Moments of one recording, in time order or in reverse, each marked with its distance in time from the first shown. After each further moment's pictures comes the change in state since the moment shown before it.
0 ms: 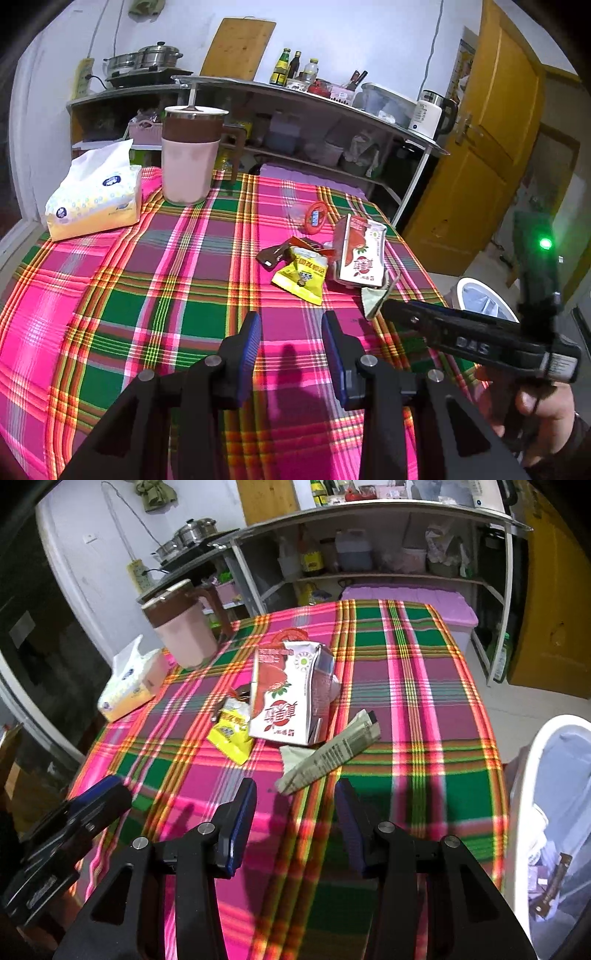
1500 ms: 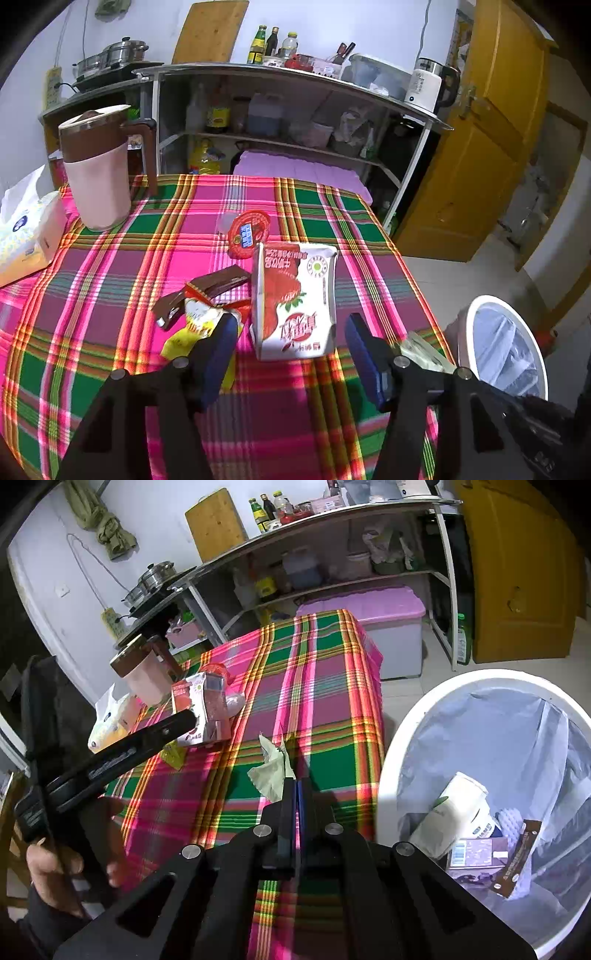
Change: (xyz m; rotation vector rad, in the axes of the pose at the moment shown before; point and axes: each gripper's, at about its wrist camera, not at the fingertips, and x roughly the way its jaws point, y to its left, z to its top) left arm 0.105 -0.080 0.048 0.056 0.072 0.034; right arm -0.058 -0.090 -0.025 0.159 -0.097 -0.008
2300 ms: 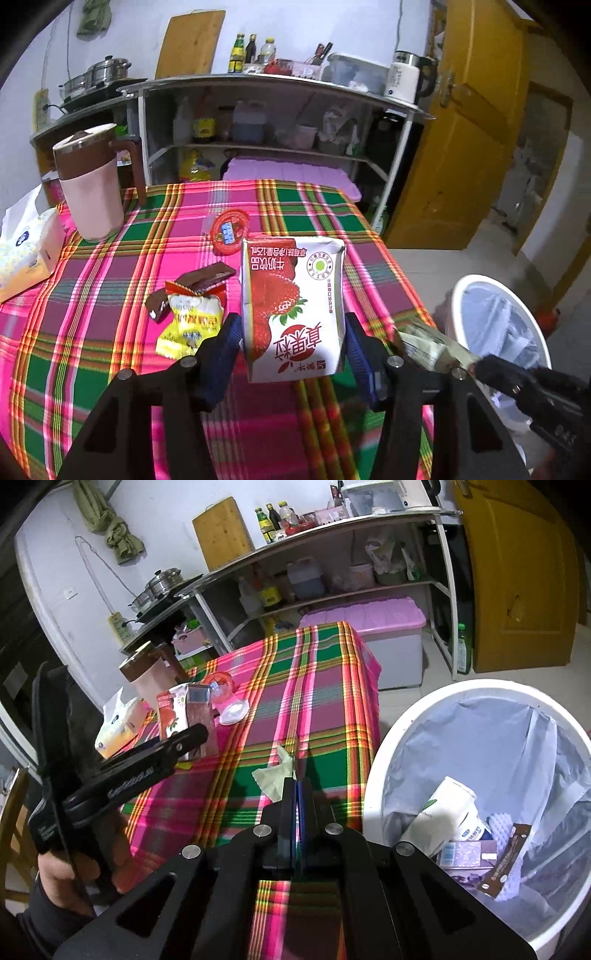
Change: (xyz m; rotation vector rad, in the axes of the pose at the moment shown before) left arm -0.023 -0.019 -0.018 0.085 -0.021 -0.017; right arm -0.021 -0.003 -0.004 -0.025 -0.039 0.011
